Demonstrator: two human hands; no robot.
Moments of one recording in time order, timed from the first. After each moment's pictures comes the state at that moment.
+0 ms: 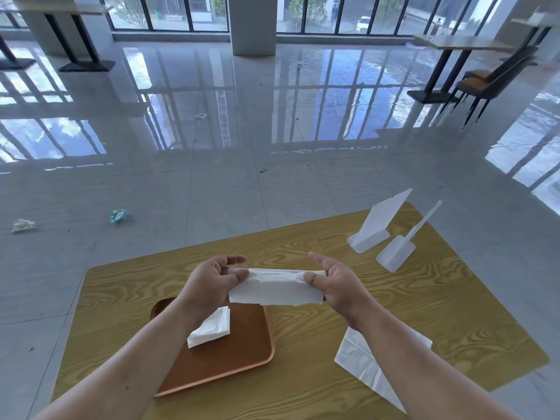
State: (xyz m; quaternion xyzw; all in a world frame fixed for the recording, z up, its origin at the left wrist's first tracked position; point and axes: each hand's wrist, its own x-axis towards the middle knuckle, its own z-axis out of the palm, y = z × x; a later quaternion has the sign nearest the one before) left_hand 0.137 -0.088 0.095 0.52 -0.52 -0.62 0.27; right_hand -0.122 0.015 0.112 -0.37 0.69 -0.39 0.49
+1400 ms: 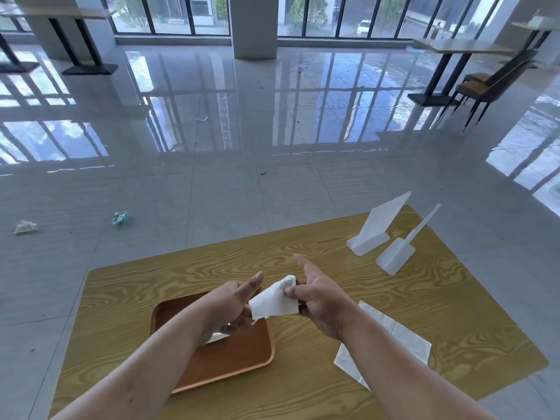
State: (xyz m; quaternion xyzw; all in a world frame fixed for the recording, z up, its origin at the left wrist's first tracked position) left_hand 0.123 -0.060 0.123 0.56 -0.54 -0.63 0.02; right_hand -0.089 0.012 0.115 -0.29 0.57 -0.43 0.64
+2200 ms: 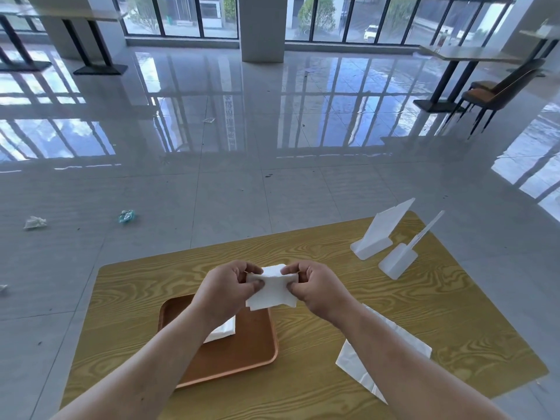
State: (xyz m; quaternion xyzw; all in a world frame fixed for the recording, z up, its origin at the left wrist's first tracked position) left_hand 0.133 -0.064 0.122 0.53 -0.63 -0.52 0.23; right_hand -0.080 0.003 0.135 -0.47 0.68 -0.34 0.45
